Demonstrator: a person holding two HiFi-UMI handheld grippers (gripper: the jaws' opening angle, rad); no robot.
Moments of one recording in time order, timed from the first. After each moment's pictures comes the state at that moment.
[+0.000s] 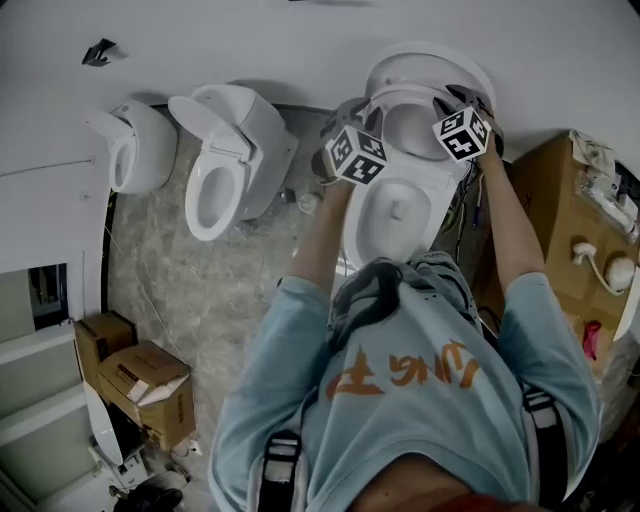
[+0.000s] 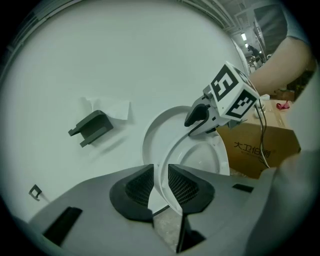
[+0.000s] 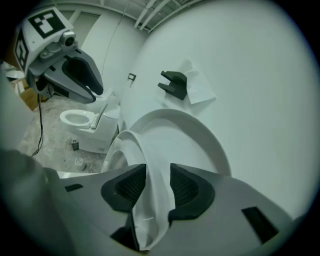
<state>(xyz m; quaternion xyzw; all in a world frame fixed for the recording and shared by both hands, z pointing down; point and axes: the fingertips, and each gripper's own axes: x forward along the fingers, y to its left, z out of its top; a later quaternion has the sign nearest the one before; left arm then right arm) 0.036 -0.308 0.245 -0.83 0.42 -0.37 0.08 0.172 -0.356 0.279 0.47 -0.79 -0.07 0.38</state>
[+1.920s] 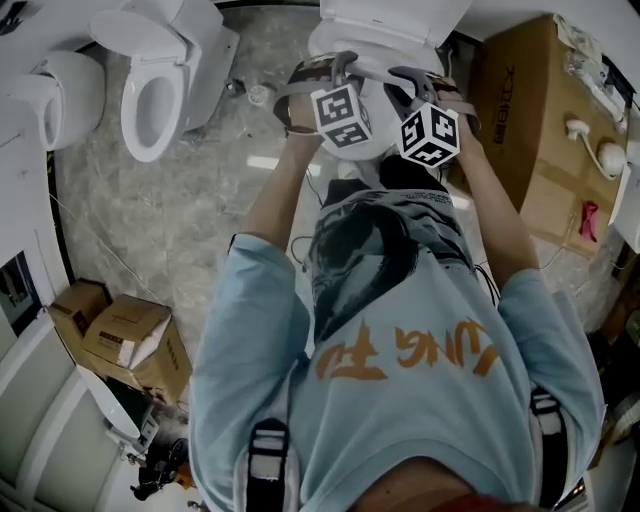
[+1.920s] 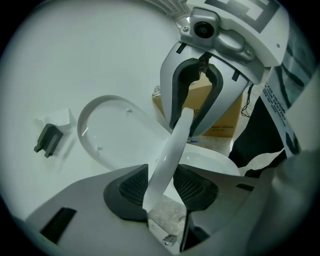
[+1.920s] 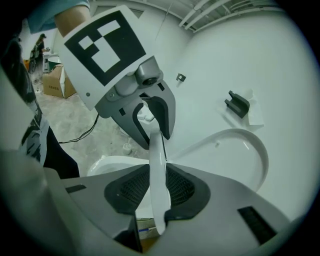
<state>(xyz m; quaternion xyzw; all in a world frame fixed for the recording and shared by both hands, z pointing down) 0.006 -0.089 0.381 -0.82 0.20 -0.50 0.19 0.030 -0.059 0.358 0.31 -0.82 -0.12 0.46</state>
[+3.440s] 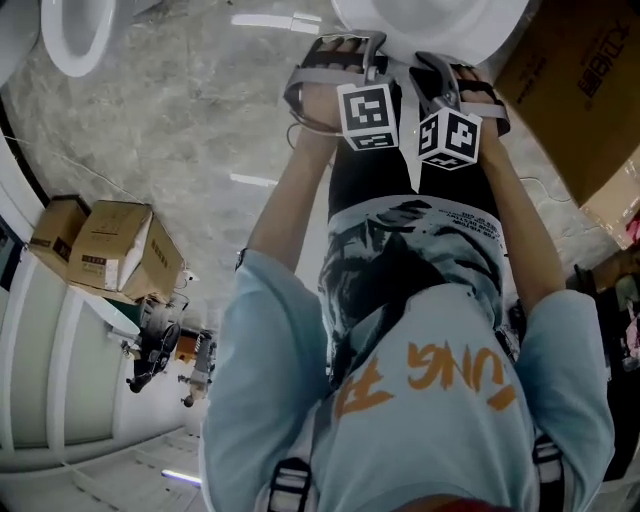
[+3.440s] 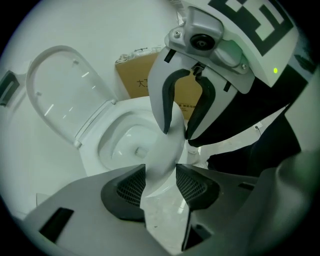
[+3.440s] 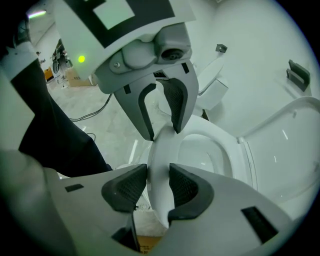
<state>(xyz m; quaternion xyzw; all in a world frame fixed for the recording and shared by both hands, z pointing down) -0.077 0.082 0.668 -0.81 0.08 -0.58 0.08 -0.048 0.104 0.661 0.15 -0.82 -0.03 0.56</state>
